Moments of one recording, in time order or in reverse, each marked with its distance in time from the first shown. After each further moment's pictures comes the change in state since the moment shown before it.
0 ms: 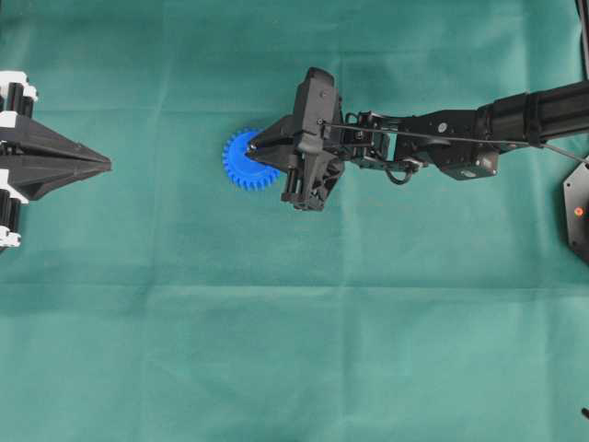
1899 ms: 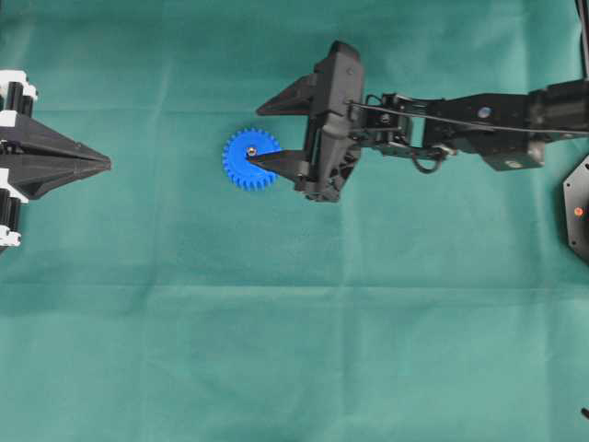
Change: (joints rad) left arm 0.003 0.000 0.002 -0.002 0.000 -0.002; right arm 0.005 -0.216 0.057 0.000 0.081 0.000
